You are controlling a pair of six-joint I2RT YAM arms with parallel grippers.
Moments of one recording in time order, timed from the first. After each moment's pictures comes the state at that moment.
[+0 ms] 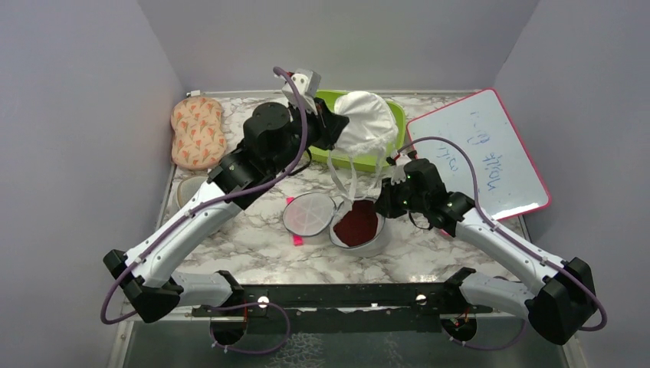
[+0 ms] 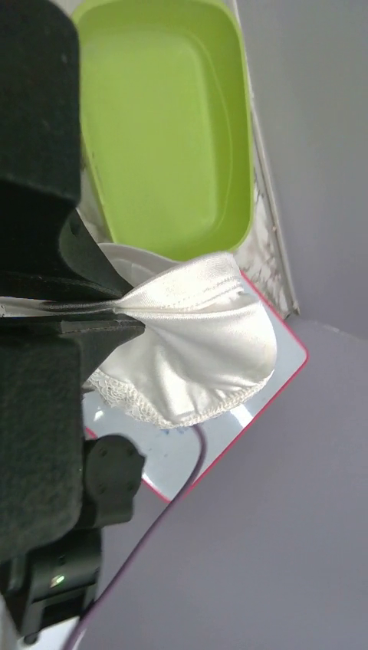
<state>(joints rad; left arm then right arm) -0.86 1.21 1.43 -0.25 -0.09 -0.38 0.60 1.08 0.75 -0.36 -0.19 0.32</state>
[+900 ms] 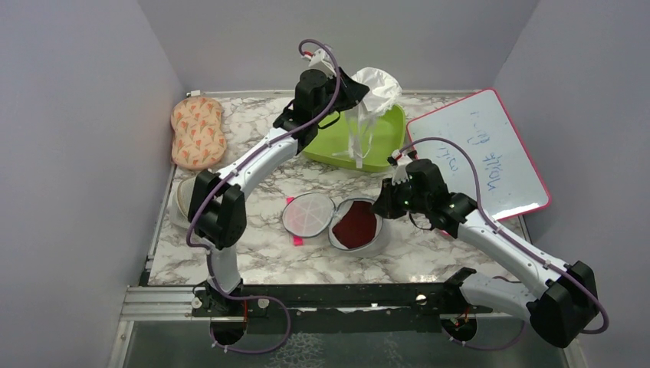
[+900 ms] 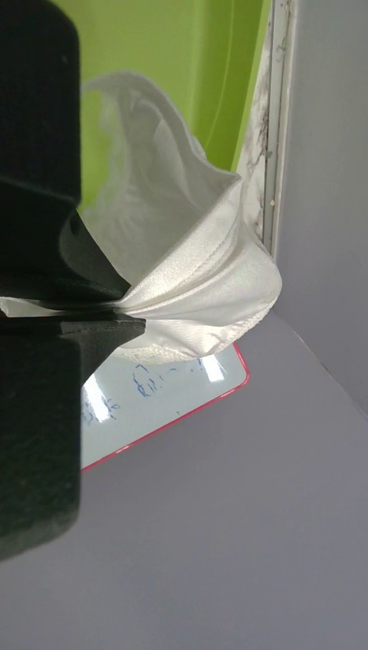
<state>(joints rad) -0.58 1.82 1.64 0.14 0.11 -0.77 0.60 1.06 0.75 -0.36 -0.24 0.36</state>
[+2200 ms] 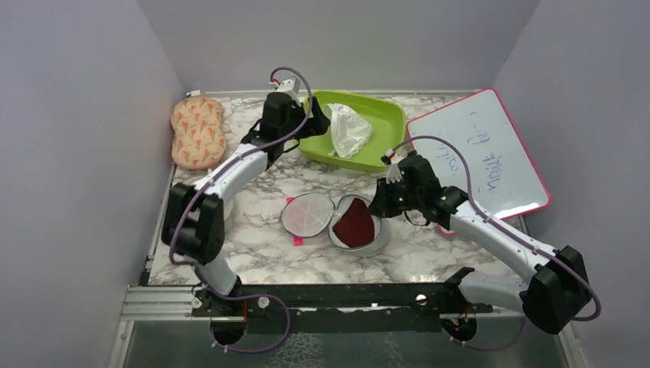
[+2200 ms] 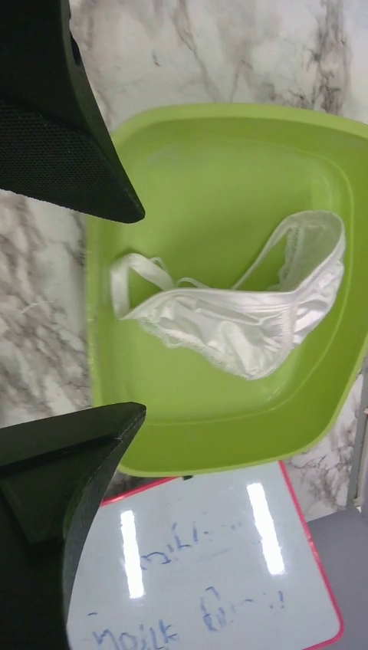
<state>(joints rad) -0.40 1.75 1.34 0.01 0.11 -0.52 0.60 1.16 0.79 -0.39 -0.27 0.40</state>
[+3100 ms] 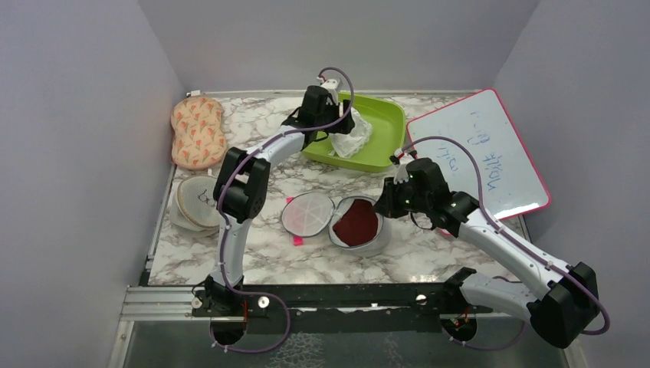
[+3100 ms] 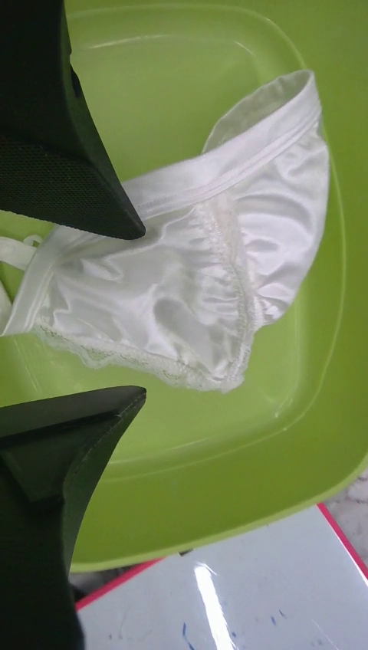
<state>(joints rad) -0.47 2.17 1.73 0.01 0.21 -0.32 0.60 1.06 0.77 -0.41 -0.20 0.39</state>
